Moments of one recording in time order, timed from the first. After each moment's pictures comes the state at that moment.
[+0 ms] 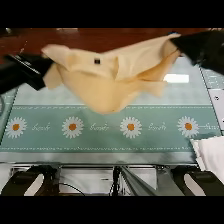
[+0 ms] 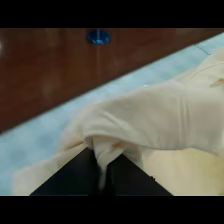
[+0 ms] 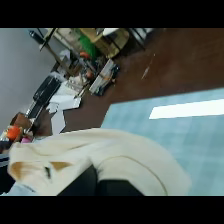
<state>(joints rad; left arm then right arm) -0.05 -0.67 1.00 0.71 -0.77 -0.74 -0.01 -0.79 1.16 -0.48 0.90 1.37</state>
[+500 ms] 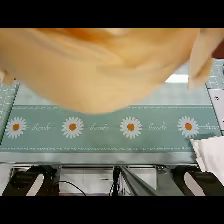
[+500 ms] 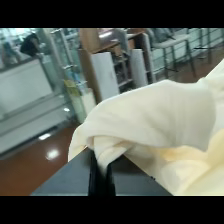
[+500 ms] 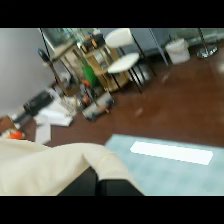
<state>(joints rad) -0.05 -0.48 1.36 0.82 -0.93 -0.88 -0.09 -0.77 1.57 -0.61 1.14 1.49</state>
